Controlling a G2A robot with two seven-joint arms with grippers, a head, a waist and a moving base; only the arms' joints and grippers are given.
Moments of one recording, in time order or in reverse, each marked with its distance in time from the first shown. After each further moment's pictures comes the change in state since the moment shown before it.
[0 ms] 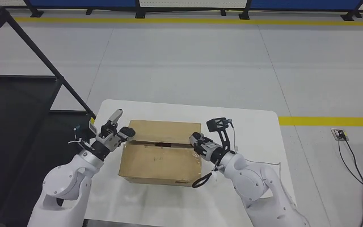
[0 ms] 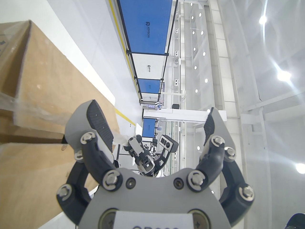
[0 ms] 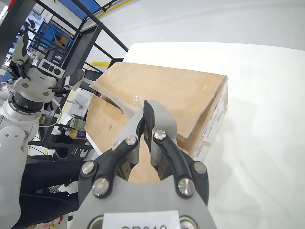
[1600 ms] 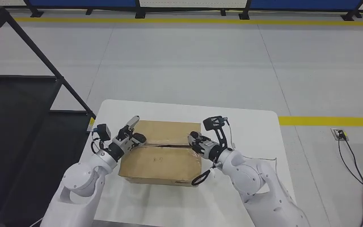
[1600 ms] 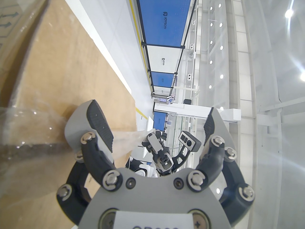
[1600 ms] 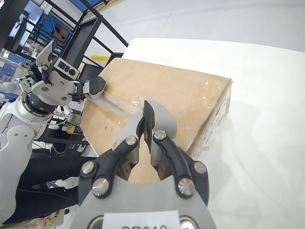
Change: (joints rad) left arm -0.052 -0.001 0.140 0.118 0.069 -0.012 0.017; right arm 0.052 0.004 -0.028 0.077 0.011 -0.037 -0.004
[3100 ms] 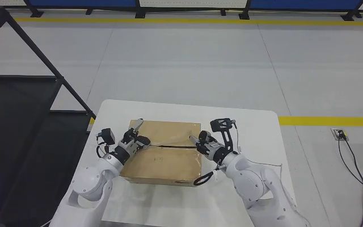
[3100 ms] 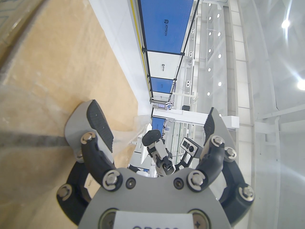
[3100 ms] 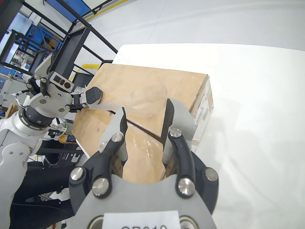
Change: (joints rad) left arm 0.023 -0.018 0.047 -0.014 -0.006 -0.009 0.099; right arm -0.072 0.008 0.042 -0.085 -0.035 0.070 -0.048
